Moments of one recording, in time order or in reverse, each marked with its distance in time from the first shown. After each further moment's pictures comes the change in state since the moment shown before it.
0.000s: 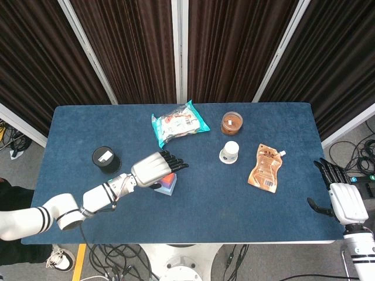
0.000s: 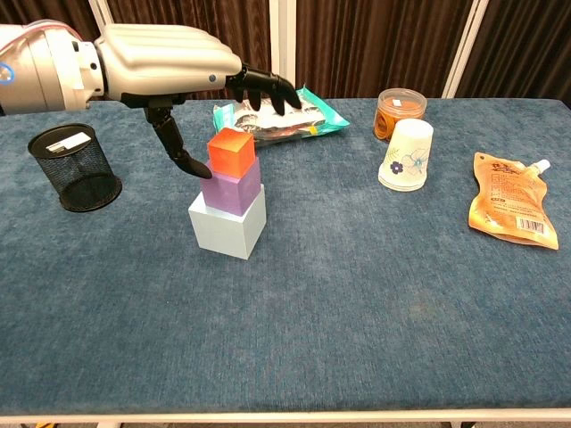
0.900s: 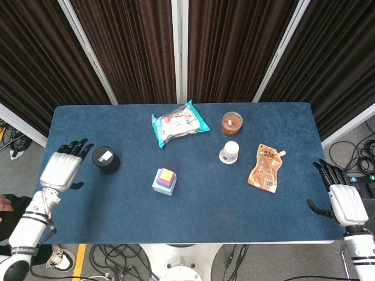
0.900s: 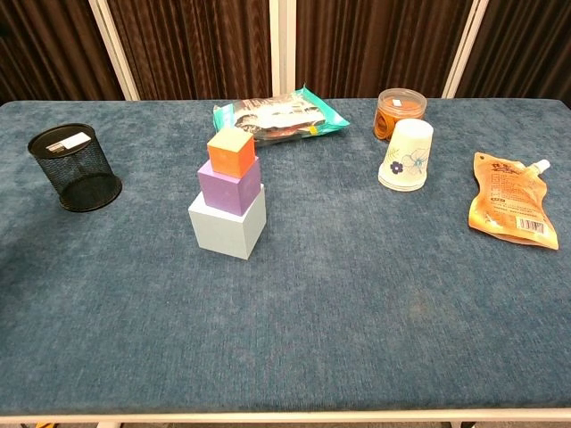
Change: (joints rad) left arm 0.388 0.383 0.082 -0.529 -0.593 0.385 0.522; right arm -0.006 -0.002 -0.008 0.006 -0.023 0.013 0.008
